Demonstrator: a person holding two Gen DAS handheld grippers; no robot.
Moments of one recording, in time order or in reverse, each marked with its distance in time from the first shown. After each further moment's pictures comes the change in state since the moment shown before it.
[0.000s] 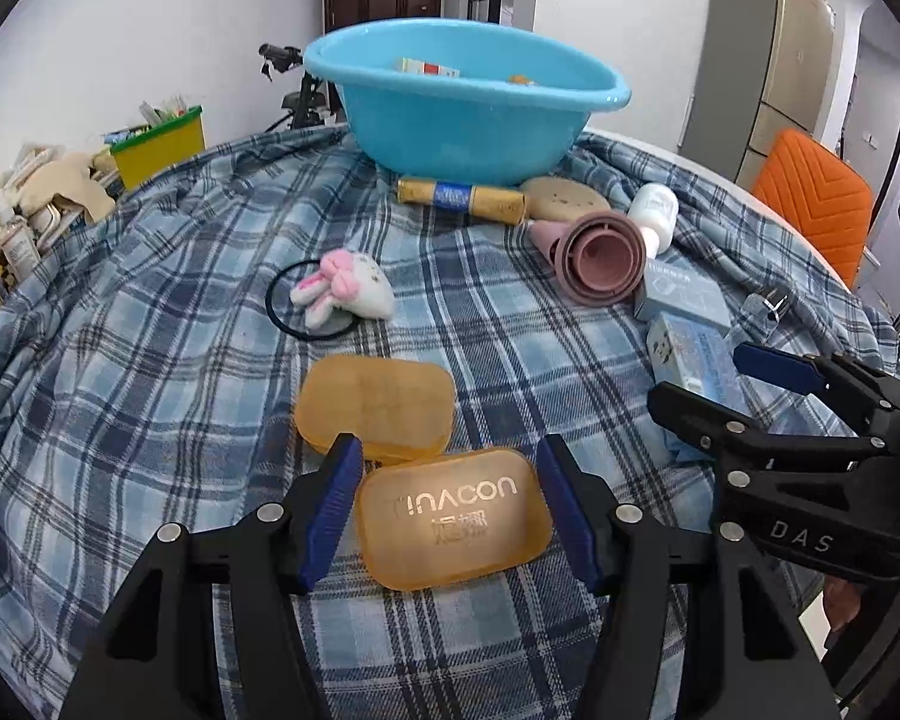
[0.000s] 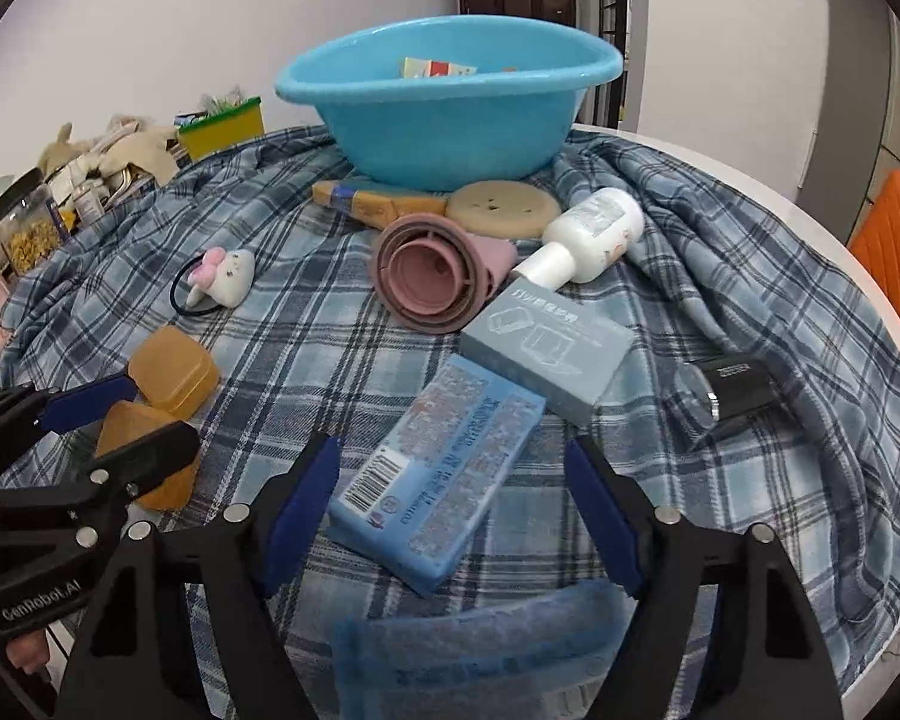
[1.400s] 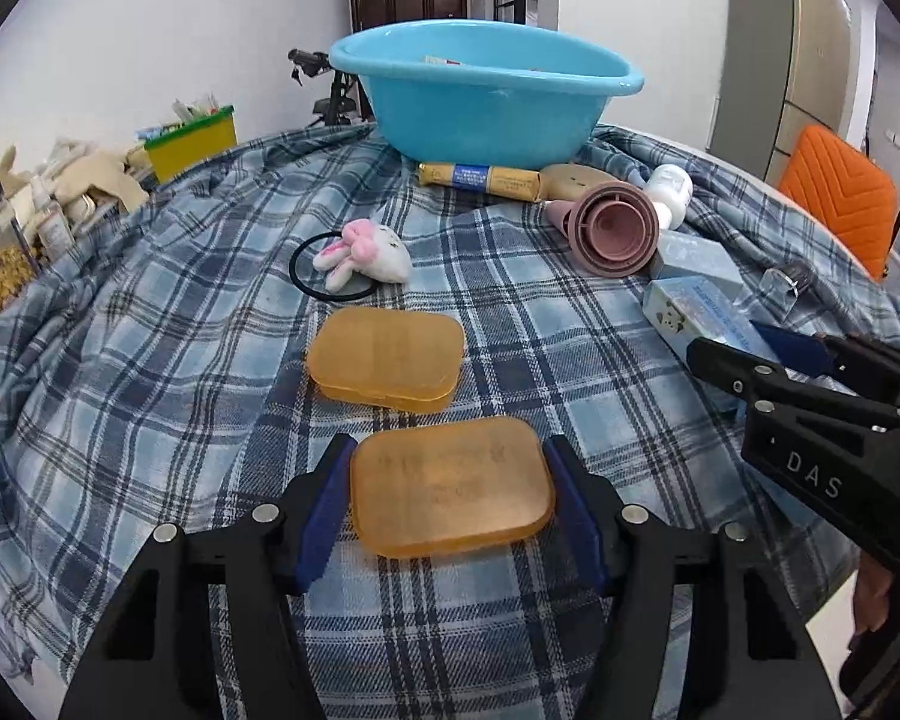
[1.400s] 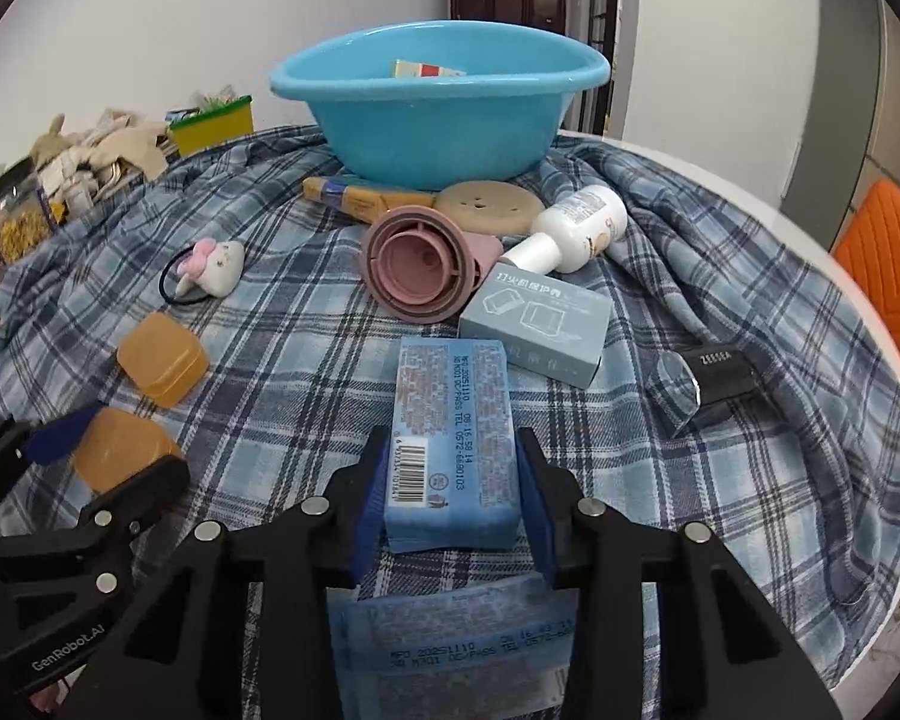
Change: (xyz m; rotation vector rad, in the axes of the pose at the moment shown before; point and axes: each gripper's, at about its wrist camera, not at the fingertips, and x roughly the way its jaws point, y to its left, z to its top) left arm -0.006 -0.015 -0.023 -0.002 -0.035 0.106; right arm -0.008 0.003 -0.009 -0.025 -0.029 -0.058
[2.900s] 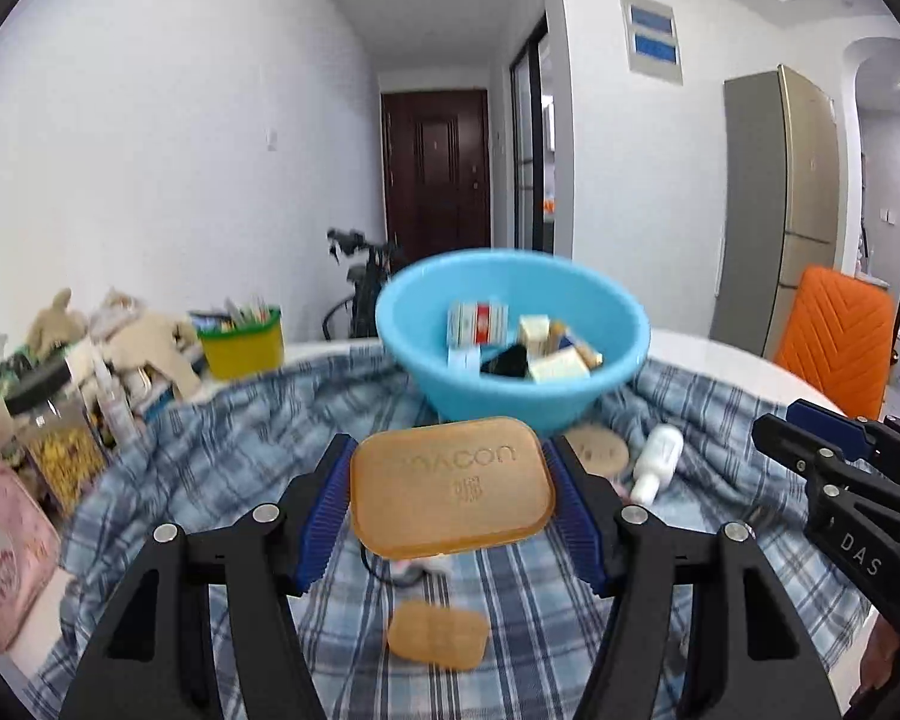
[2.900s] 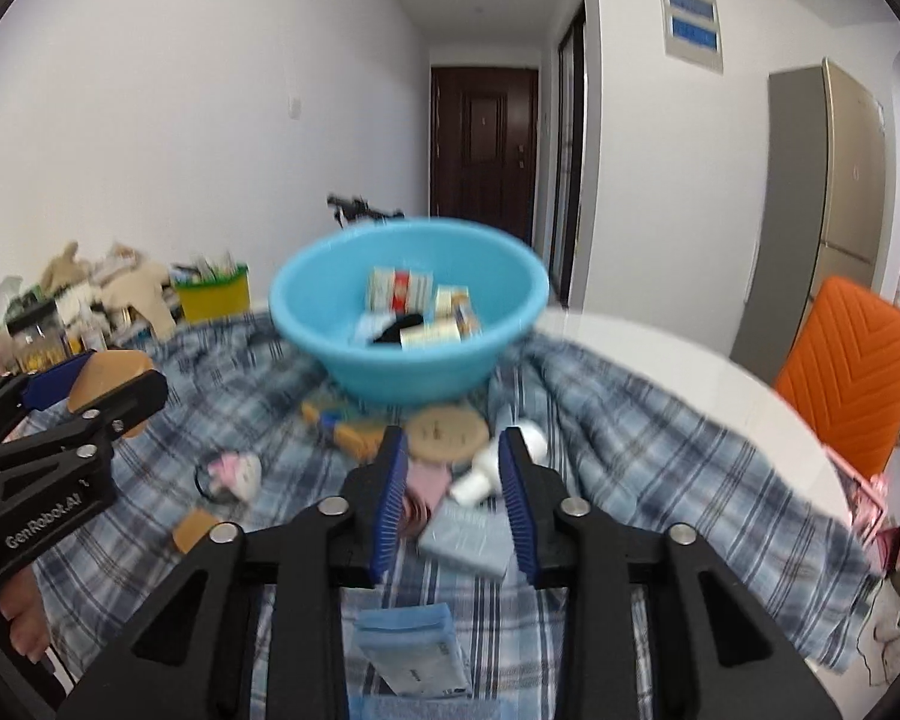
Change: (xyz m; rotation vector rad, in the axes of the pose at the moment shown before) left arm -0.093 0.017 0.098 -0.036 -0.415 0.050; right arm -0.104 -0.014 0.070 0.029 -0.353 -0.039
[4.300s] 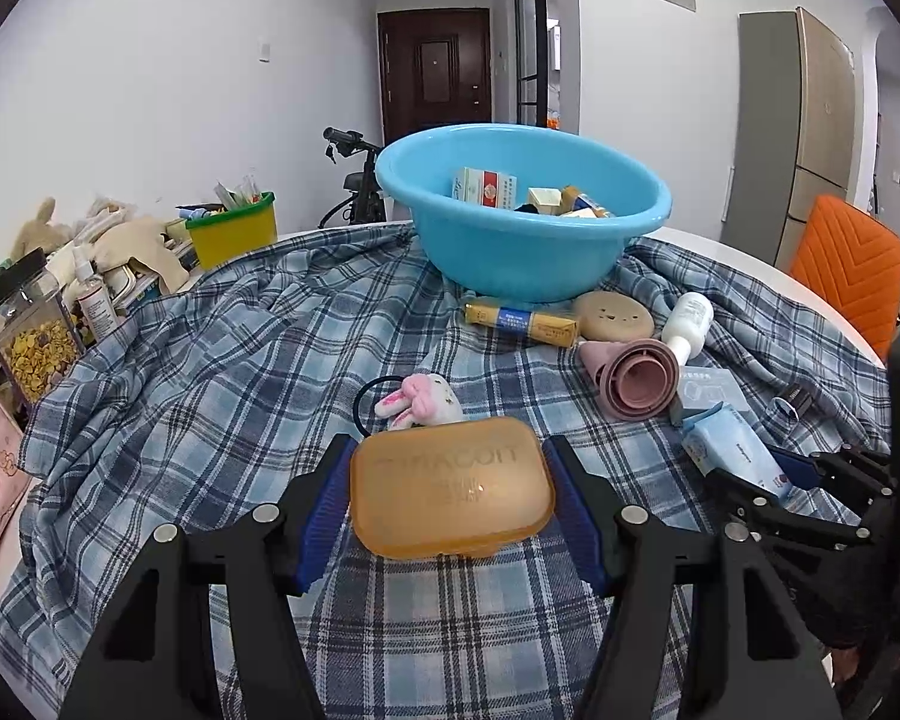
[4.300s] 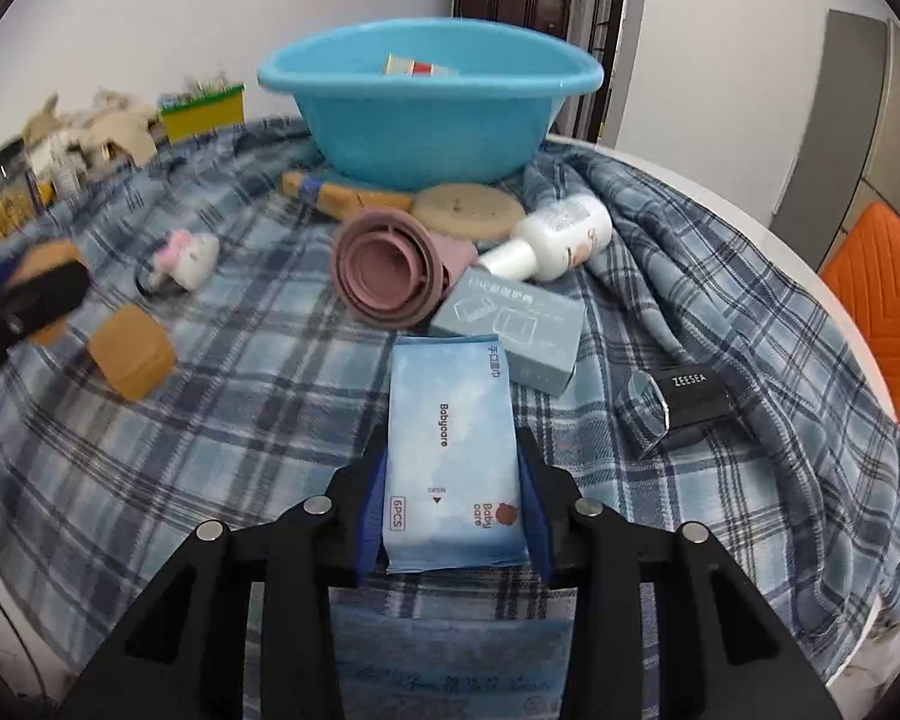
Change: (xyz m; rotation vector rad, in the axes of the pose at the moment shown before) left arm 0.033 0.006 -0.076 -0.012 0.225 -0.003; right arm 0.075 0.006 -0.098 -0.045 0.350 0.026
